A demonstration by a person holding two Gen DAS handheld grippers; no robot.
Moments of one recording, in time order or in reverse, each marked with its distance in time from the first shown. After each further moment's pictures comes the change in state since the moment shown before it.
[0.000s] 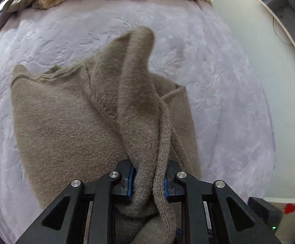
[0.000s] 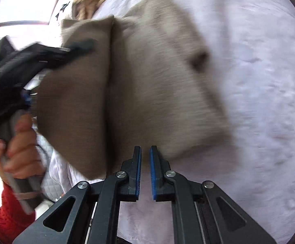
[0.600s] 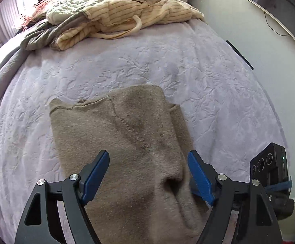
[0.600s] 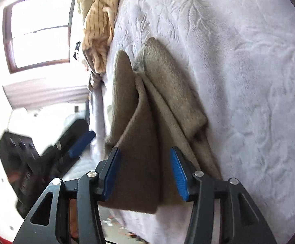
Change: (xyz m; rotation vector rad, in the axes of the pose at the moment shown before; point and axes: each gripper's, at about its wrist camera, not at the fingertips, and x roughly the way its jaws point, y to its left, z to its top) left arm -0.081 -0.020 -0.013 0.061 -0.203 0.171; right arm -0.032 -0.039 0.051 0.212 -0.103 0.394
